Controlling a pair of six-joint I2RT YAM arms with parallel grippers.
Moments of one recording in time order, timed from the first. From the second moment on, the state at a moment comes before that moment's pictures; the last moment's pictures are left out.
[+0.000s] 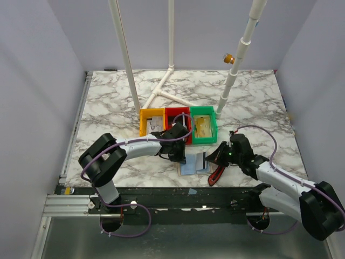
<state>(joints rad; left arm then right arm) -0.87 1.69 0.94 -0.30 0.16 -0.80 0.49 1.01 0.30 -0.02 -0.26 0.97</state>
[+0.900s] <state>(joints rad) -0.86 1.50 0.94 -0.43 0.11 -0.77 0.49 0.98 0.38 -0.11 -0.25 0.95</state>
